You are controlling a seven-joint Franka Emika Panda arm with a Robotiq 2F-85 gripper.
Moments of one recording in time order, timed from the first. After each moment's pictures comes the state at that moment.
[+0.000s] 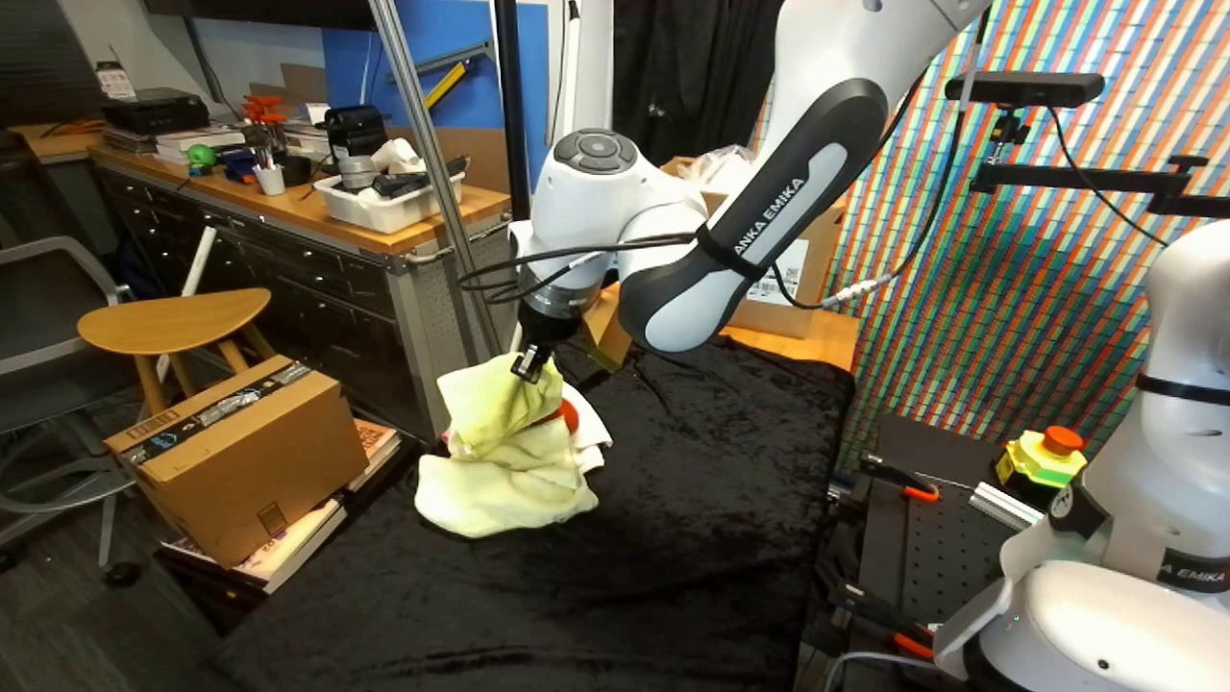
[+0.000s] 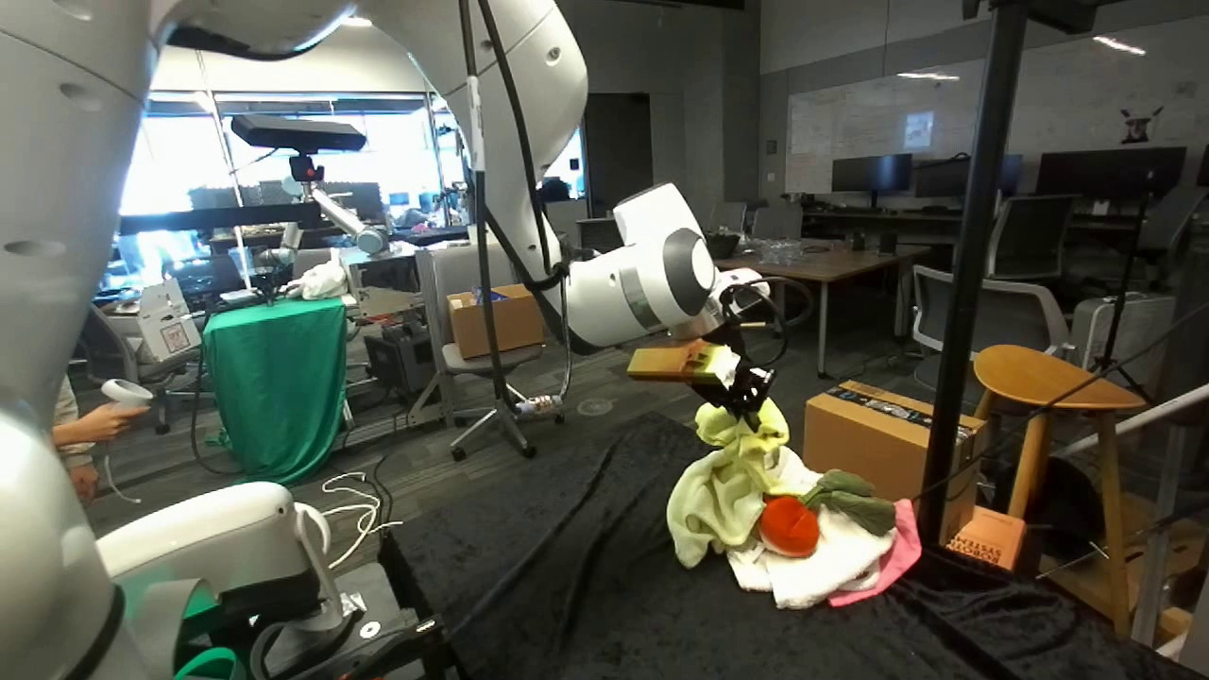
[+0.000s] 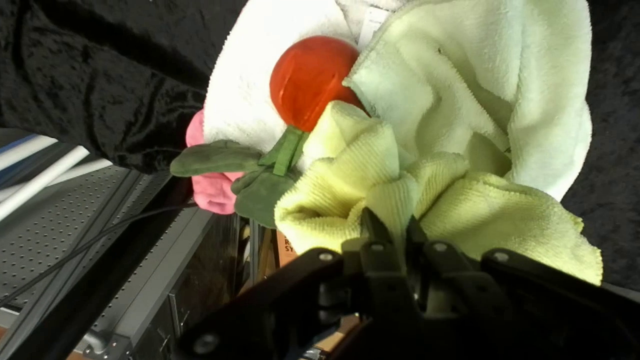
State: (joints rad) arm 0.33 0.43 -0.17 -2.08 -0.52 2.85 0.41
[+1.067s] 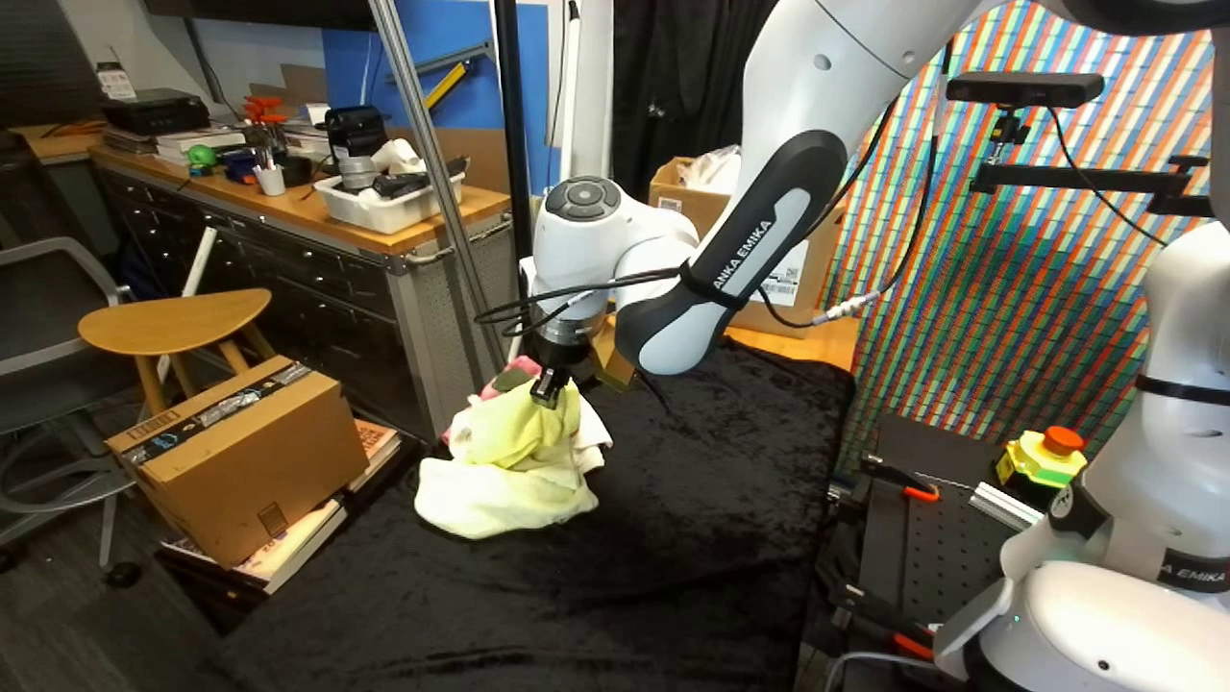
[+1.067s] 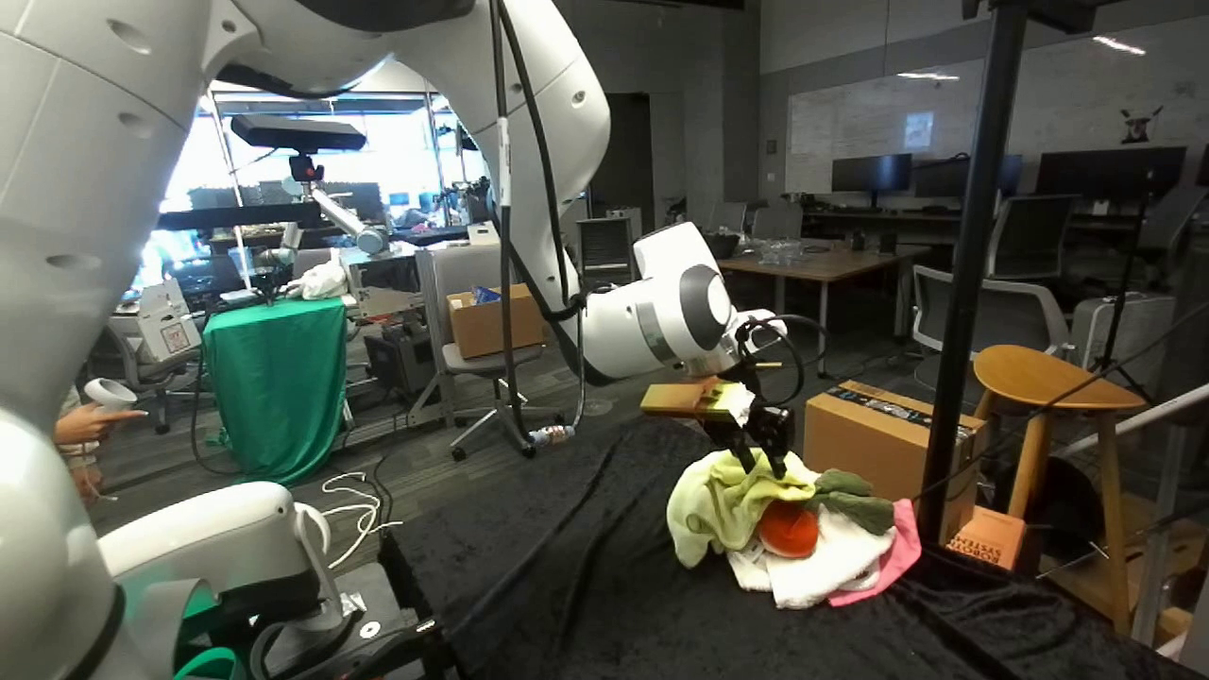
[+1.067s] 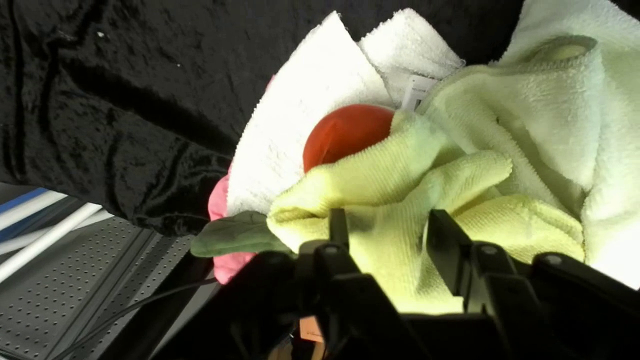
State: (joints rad) arm 0.34 0.52 -0.22 -2.05 -0.52 2.80 0.40
